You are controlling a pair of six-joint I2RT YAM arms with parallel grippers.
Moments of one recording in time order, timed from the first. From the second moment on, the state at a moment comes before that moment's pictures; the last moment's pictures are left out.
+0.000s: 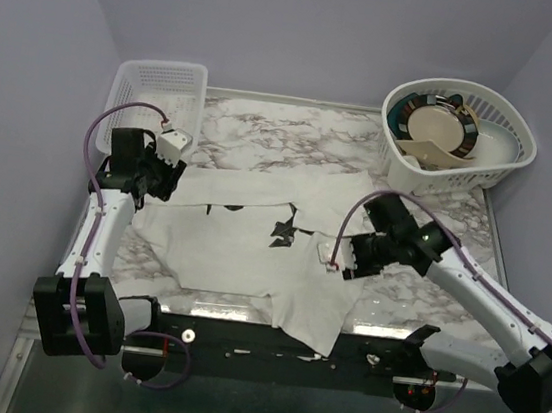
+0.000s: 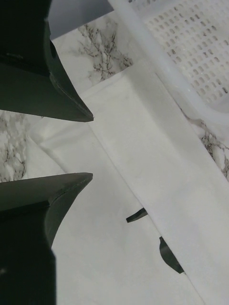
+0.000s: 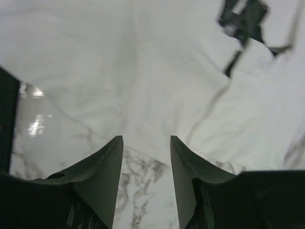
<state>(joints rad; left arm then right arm) 0.12 1.20 0.93 -0.51 0.32 0.53 0.57 1.18 1.03 -0.93 -0.34 -1.21</state>
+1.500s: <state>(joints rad) 0.12 0.92 0.82 -0.62 0.29 0.42 1.38 1.28 0.68 -0.80 -0.42 -1.12</state>
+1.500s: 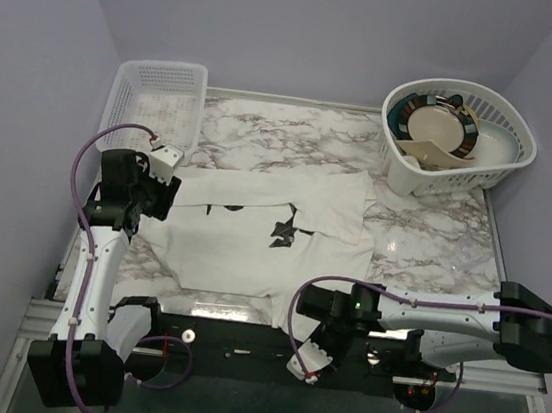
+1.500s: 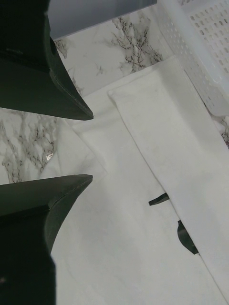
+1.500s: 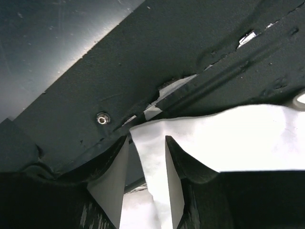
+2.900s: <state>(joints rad) 0.12 0.92 0.83 -0.72 0.50 0.47 1.33 1.10 0.65 -0.76 -0.19 -0.97</state>
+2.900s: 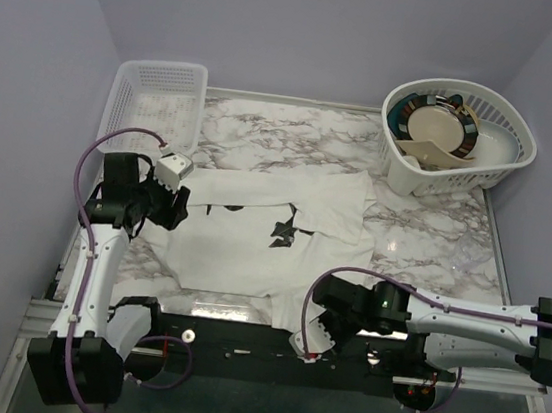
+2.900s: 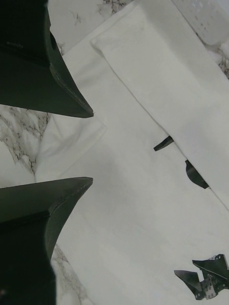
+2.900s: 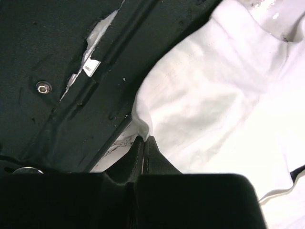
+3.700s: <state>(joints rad) 0.10 1.53 0.96 -0.71 0.34 0.71 1.26 1.08 0.62 -0.71 -0.18 -0.98</state>
